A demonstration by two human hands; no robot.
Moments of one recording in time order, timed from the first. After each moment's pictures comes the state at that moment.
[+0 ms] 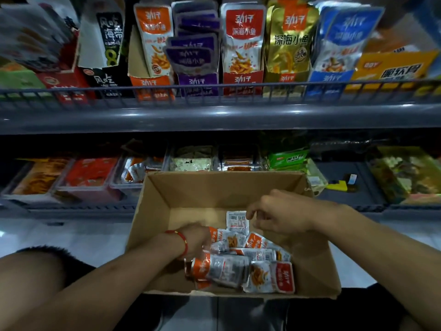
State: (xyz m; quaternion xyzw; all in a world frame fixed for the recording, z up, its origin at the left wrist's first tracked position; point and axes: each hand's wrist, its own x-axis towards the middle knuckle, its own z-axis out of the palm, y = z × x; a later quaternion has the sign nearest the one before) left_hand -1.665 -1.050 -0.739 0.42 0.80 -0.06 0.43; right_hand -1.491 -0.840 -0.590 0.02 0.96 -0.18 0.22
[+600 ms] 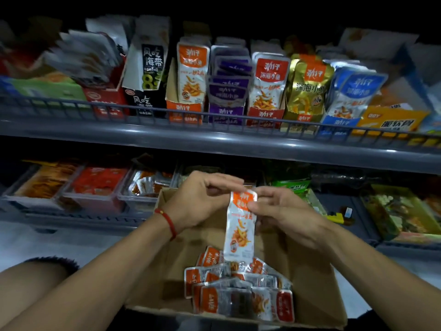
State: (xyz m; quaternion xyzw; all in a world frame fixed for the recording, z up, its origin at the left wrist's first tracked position) left_hand -1.656 -1.033 -0.552 0.43 0.67 0.54 0.26; right_hand -1.510 -0.870 -0.558 0.23 0.65 -0.72 0.01
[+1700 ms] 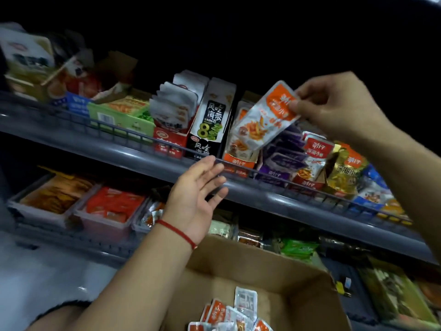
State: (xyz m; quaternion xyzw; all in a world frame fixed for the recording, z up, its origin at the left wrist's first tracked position) left_hand -1.718 -1.089 -0.468 -0.01 0.34 0.88 0.32; right_hand -1.660 -0.888 -0.312 0.11 0.94 -0.13 -0.29
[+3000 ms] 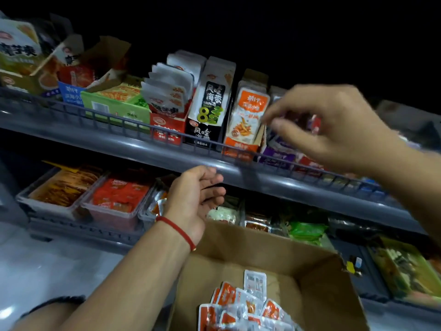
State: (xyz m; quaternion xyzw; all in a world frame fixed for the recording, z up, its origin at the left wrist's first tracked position) left_hand -1.709 -1.095 -0.482 -0.03 0.48 0.82 0.30; right_hand -1.625 -0.925 -0.343 -0.13 0.96 0.03 -0.24
